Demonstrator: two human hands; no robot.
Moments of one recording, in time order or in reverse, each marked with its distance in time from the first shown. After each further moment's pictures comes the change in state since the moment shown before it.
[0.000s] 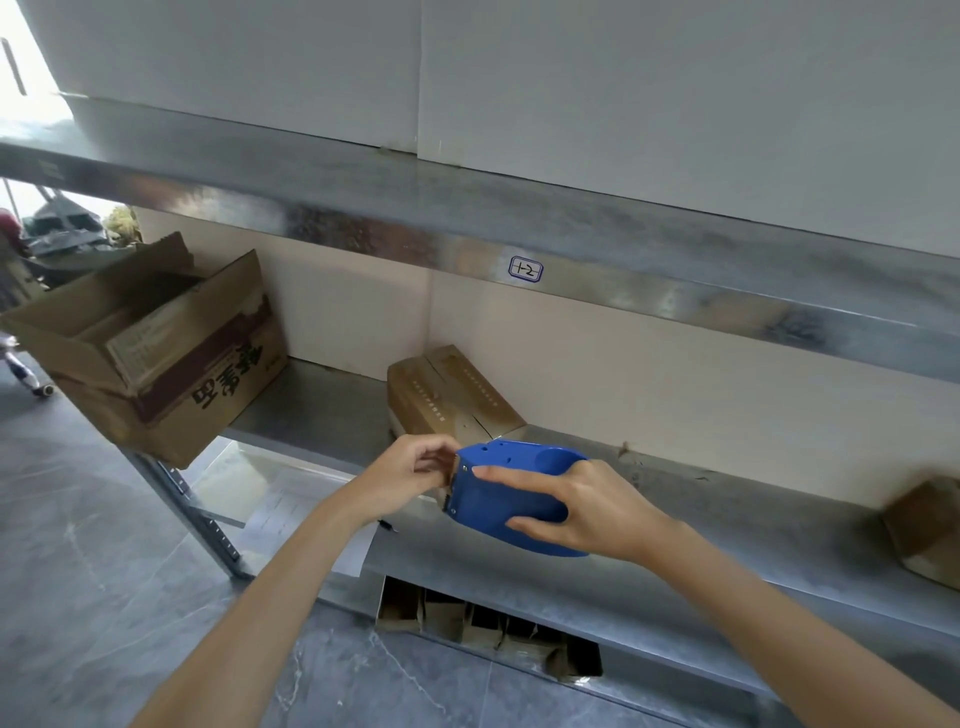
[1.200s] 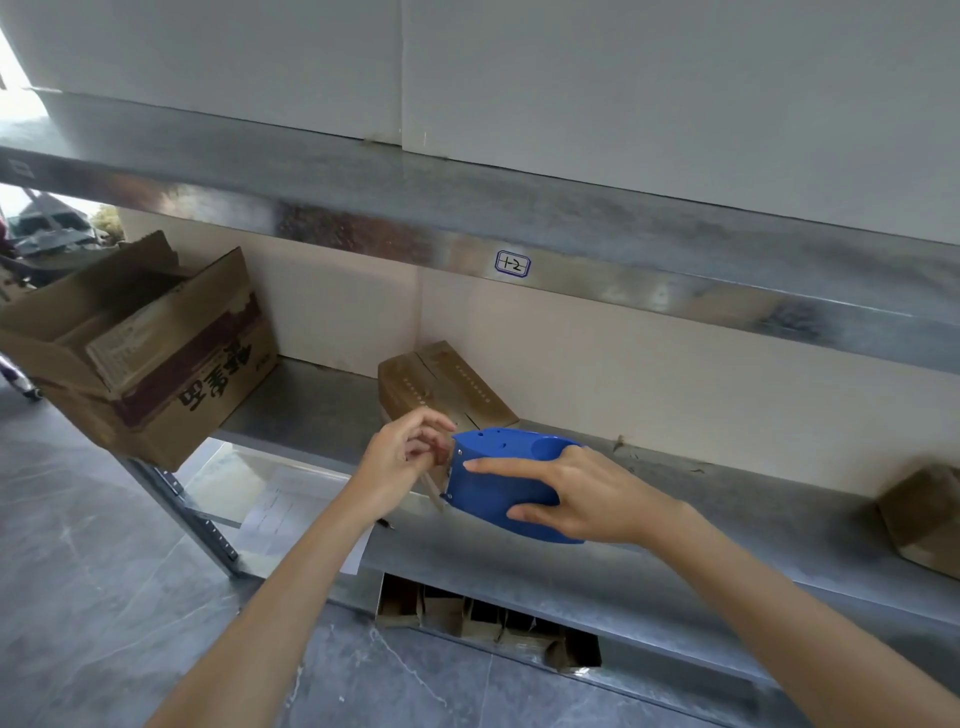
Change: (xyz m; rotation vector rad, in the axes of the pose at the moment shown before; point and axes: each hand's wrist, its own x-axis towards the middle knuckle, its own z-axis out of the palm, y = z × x) left_hand 0.008 0.008 0.010 0.027 0.306 0.031; right_hand 0.009 0.017 -0.002 -0.018 -0.110 -0.032
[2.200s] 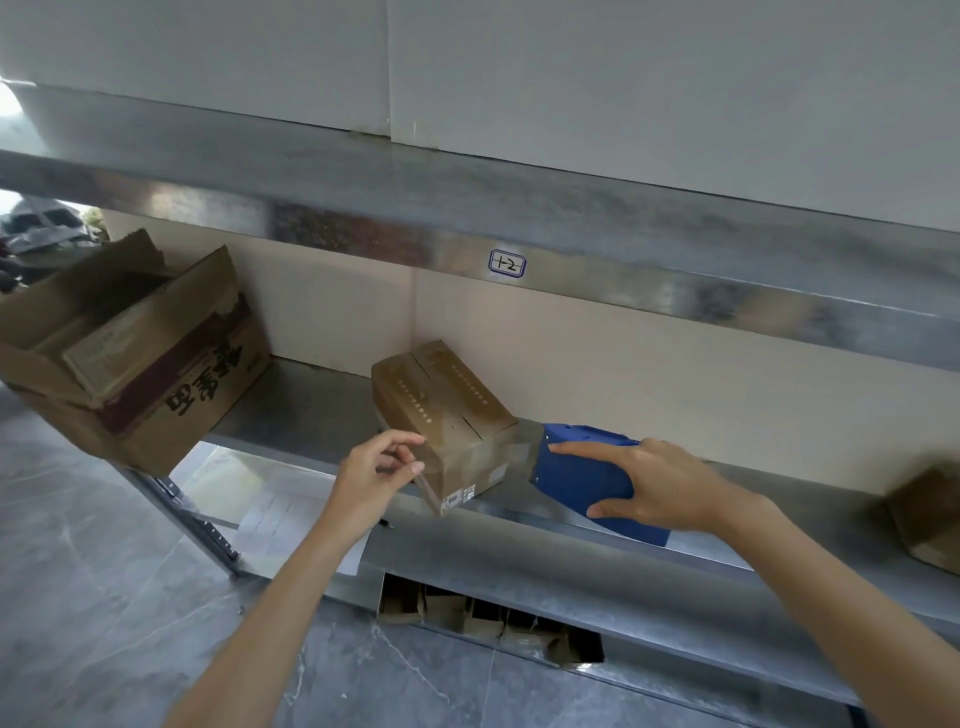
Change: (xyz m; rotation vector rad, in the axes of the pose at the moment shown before) left_hand -0.003 -0.040 -0.006 0.065 0.123 -0.111; right_hand -0.039 0.071 -0.007 -0.014 -0.118 0.234
